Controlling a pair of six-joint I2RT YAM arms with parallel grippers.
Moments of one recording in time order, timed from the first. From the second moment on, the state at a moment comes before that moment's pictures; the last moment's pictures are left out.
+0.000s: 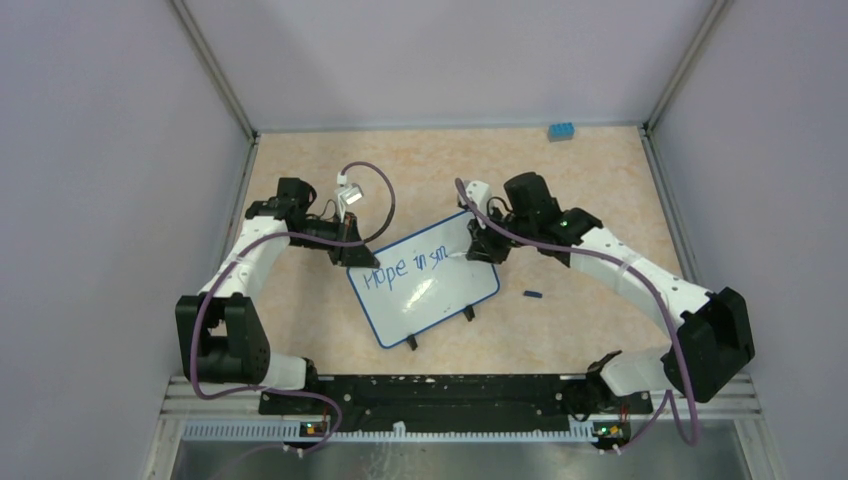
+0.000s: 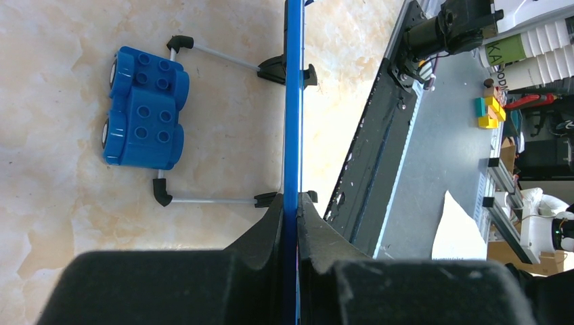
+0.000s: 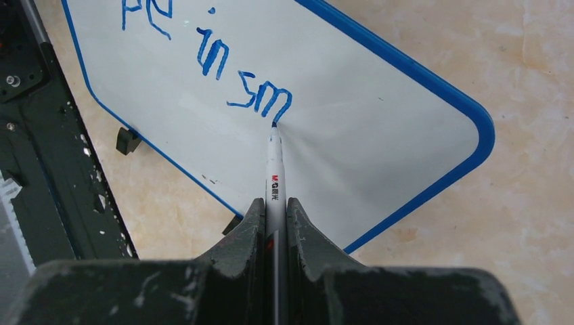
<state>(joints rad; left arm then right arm) -0.03 1.41 1.07 -0.94 1.11 0.48 0.63 1.35 1.09 -0.49 -0.44 -0.26</state>
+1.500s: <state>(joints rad) -0.03 1.41 1.07 -0.94 1.11 0.48 0.60 1.36 1.13 -0.48 -0.44 -0.22</state>
